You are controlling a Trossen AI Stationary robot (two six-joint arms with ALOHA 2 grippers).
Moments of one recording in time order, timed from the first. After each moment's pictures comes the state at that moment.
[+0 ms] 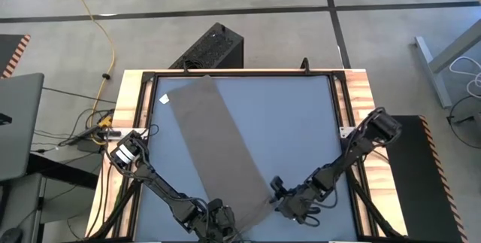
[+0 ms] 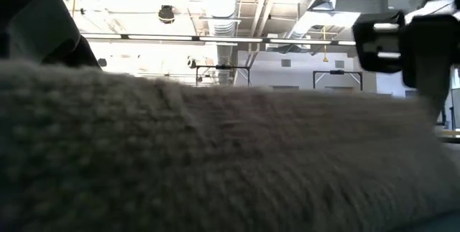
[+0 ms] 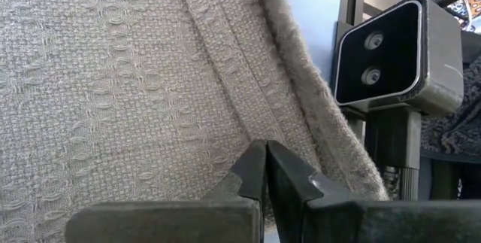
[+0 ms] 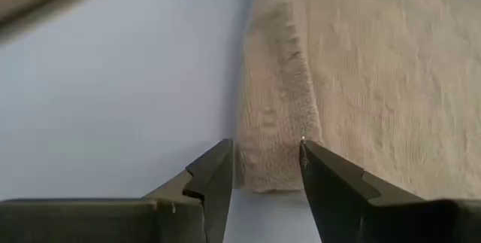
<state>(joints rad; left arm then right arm) -0.74 2.11 1.36 -0.09 -0.28 -0.97 0.72 1.75 0.80 0.16 0.24 -0.16</state>
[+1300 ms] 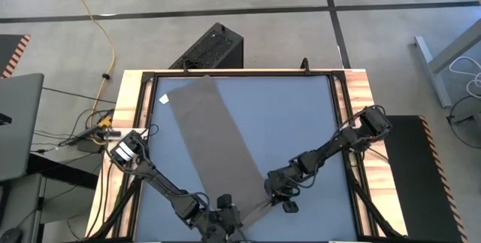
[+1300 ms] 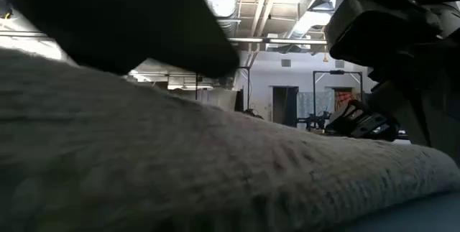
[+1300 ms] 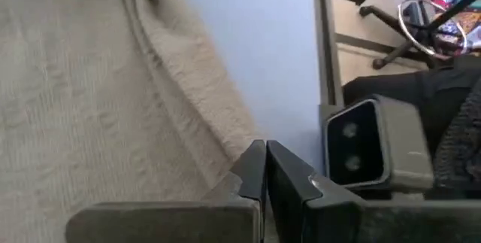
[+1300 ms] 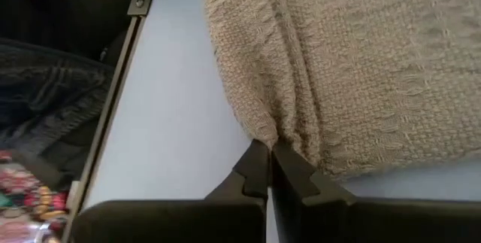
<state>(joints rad) -0.71 2.10 1.36 0.03 -0.39 -0.72 0.46 1.80 0.80 0.11 -0.33 0.39</state>
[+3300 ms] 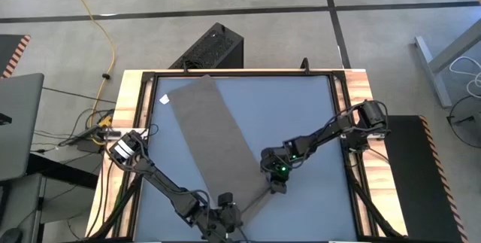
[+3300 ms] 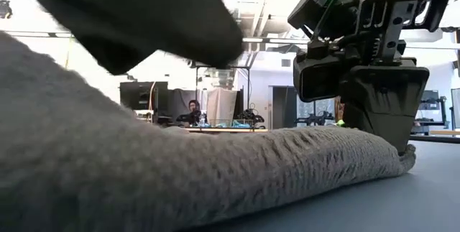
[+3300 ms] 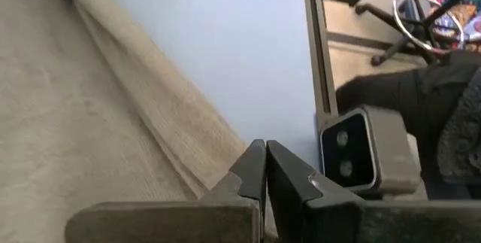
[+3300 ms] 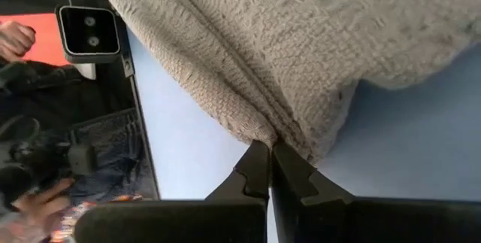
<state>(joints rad) -0.70 2.07 1.36 0.01 -0.38 -0.65 0.23 1.79 0.80 0.06 -0.63 0.75</state>
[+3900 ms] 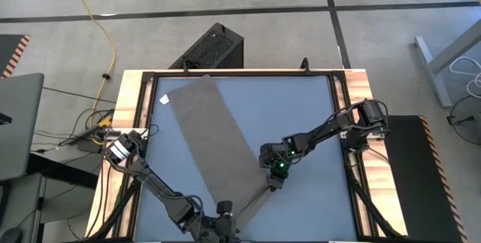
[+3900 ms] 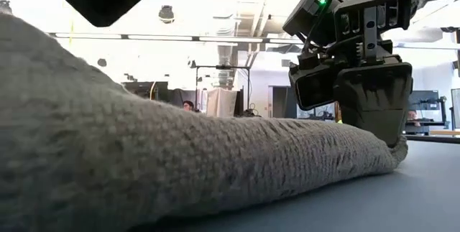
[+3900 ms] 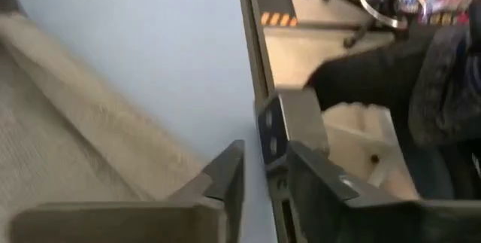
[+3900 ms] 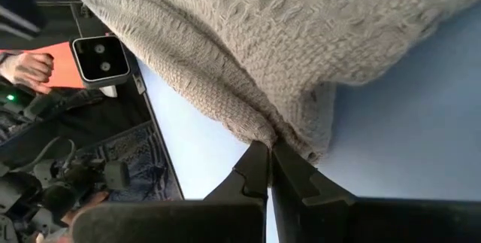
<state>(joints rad) -0.74 2.05 1.39 -0.01 -0.34 -0.56 0.19 1.79 0.80 0.06 -0.68 0.87</state>
